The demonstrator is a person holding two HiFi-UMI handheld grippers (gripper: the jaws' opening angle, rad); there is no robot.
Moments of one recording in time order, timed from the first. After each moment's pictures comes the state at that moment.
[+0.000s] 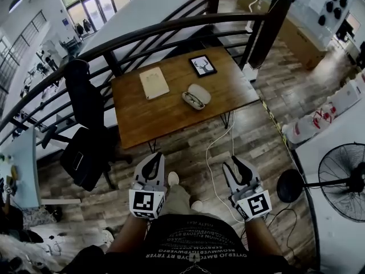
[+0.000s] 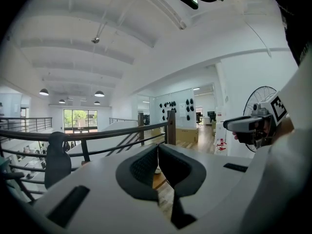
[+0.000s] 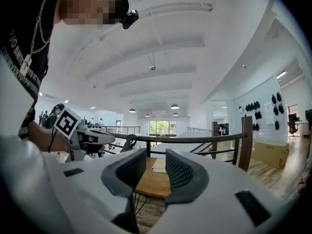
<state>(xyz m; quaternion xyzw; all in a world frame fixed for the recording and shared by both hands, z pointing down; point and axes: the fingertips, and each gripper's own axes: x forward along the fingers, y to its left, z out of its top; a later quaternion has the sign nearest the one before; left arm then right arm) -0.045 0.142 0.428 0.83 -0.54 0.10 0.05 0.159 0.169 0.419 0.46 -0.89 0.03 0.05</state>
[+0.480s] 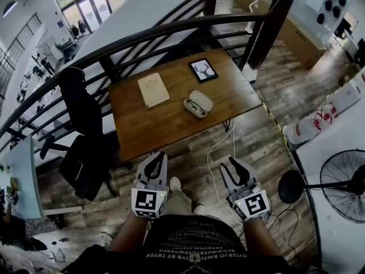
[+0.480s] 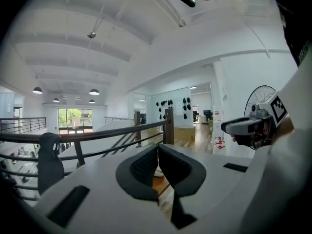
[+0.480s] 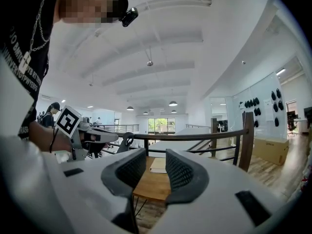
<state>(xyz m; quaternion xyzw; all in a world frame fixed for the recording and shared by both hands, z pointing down) -0.060 0.072 0.440 0.84 -0.52 0.11 0.05 0.129 0.106 0.432 0.46 -0.88 0.04 0.06</state>
